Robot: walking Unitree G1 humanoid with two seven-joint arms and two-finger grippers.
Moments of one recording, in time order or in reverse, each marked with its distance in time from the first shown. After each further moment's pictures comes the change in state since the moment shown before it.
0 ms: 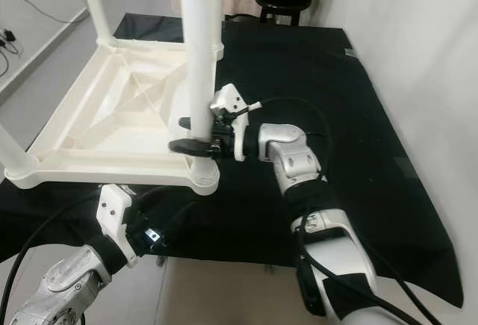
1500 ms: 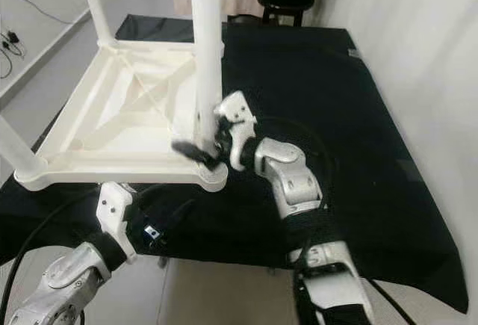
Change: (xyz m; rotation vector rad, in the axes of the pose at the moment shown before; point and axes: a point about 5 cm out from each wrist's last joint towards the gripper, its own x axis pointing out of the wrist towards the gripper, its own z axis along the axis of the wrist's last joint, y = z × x) left arm 0.000 0.005 0.000 0.068 0.026 0.048; right arm 0.008 0.017 -0.035 0.094 0.063 -0.147
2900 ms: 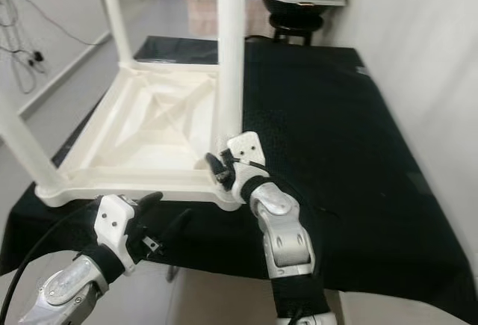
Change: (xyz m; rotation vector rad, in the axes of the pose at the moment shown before) left arm -0.004 0.000 0.003 0.071 -0.019 0.018; right arm -0.010 0.030 -0.021 0.015 0.017 -0.614
